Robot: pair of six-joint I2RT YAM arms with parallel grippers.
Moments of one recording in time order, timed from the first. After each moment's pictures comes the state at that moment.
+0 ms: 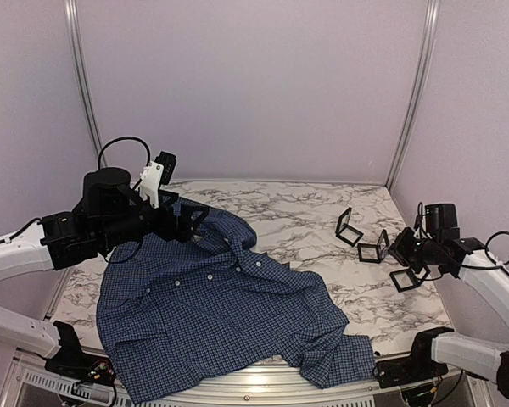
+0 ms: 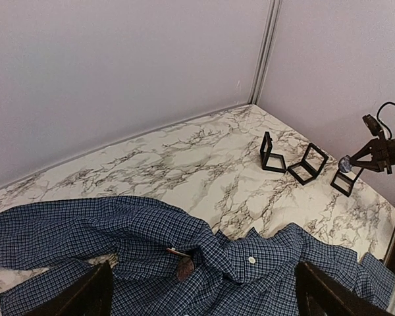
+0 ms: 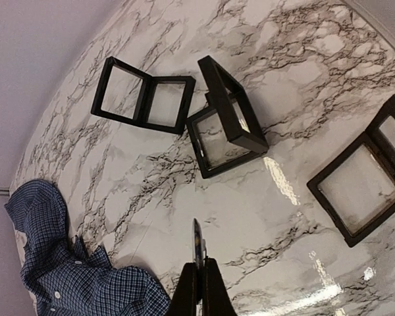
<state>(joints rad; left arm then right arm) -0.90 1.10 0.90 -0.07 -0.21 -0.18 0.05 0.90 0.62 -0.49 -0.14 0.74</state>
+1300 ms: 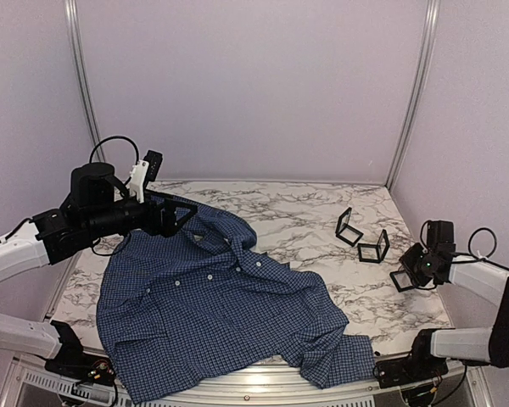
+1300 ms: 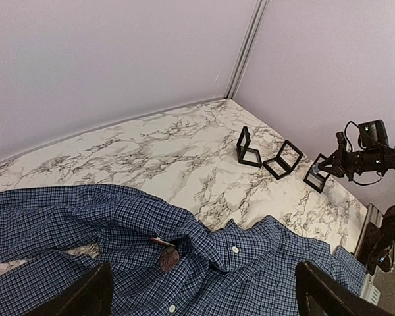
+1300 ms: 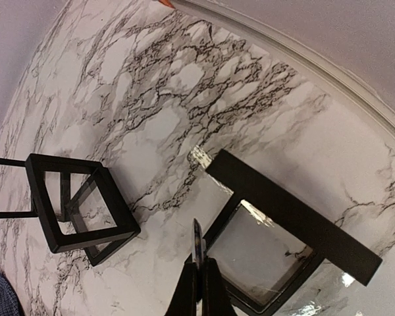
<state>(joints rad) -0.71 1.06 0.87 -0.09 0.12 -0.24 -0.16 1.08 0.45 -0.22 0.04 0.77</state>
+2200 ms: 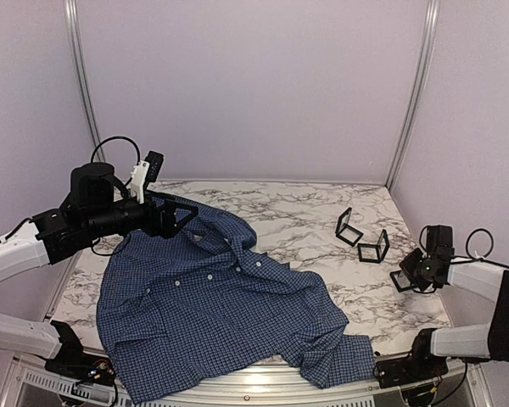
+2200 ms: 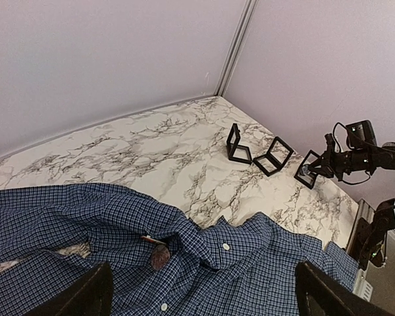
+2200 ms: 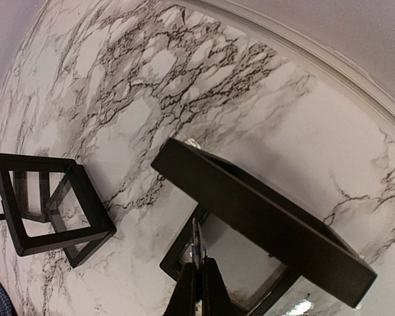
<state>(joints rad) -0.70 1.06 0.87 -0.09 0.16 -0.25 -0.18 1.11 0.42 -0.19 0.02 0.77</state>
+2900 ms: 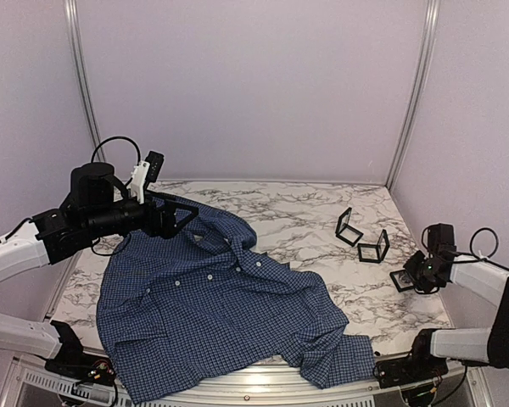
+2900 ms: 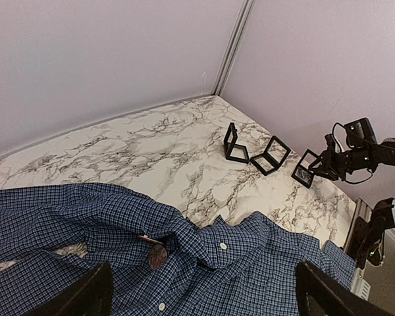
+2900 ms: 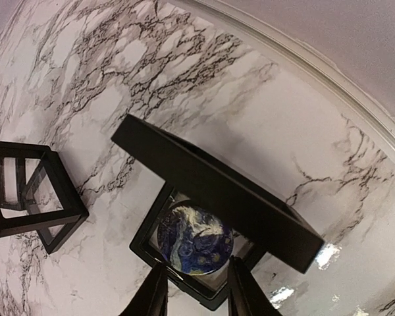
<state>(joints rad) -0.70 1.06 0.87 -0.09 0.18 -0.25 -0.18 1.07 0.46 -0.34 0.07 0.74</state>
